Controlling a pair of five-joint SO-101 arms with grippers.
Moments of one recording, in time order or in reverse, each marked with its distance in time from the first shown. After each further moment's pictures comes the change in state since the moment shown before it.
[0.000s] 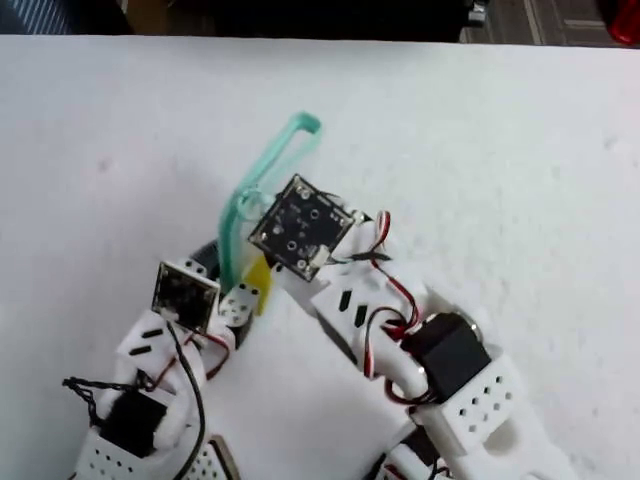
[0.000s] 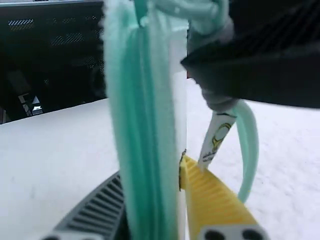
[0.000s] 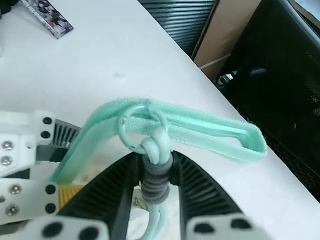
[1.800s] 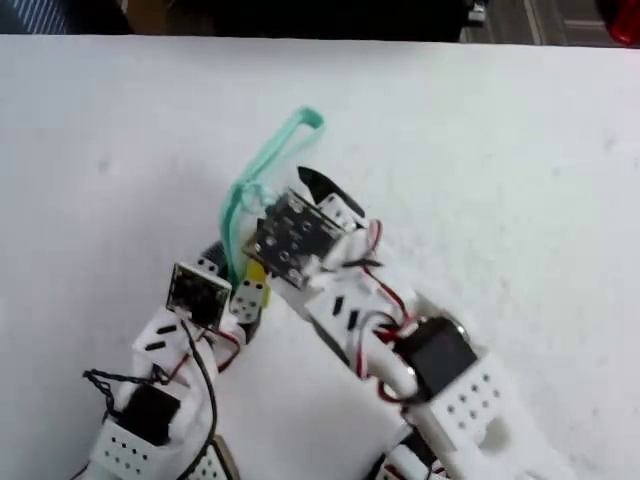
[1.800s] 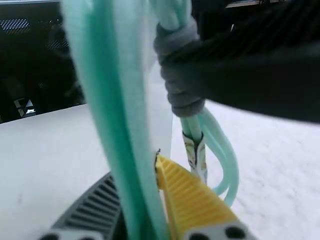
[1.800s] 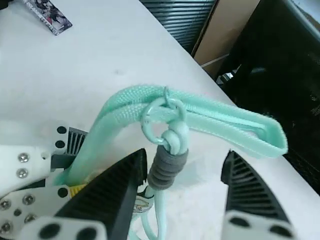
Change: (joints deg) left arm 0.6 0.0 8.5 -11.4 -0.3; right arm 0.3 -0.2 6.4 -5.3 -0.1
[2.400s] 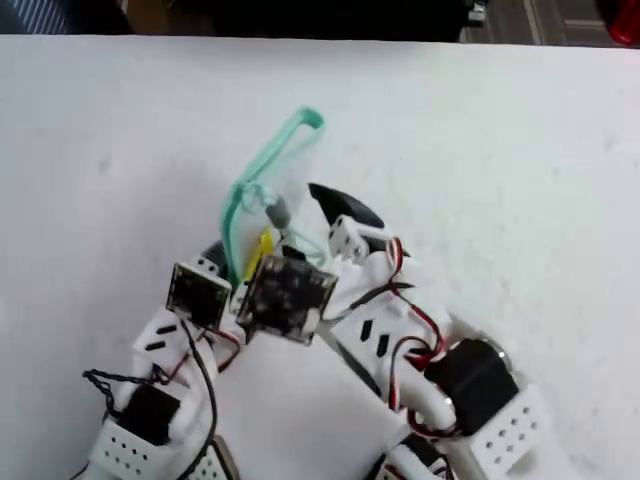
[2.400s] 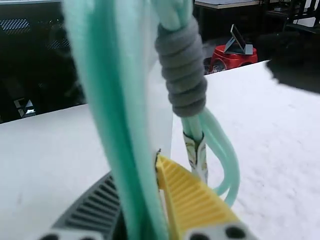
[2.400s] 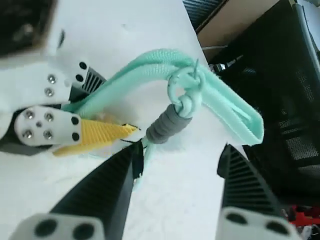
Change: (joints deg) left arm 0.0 0.0 0.0 0.0 0.0; right arm 0.3 -5.7 -6.3 14.5 14.4
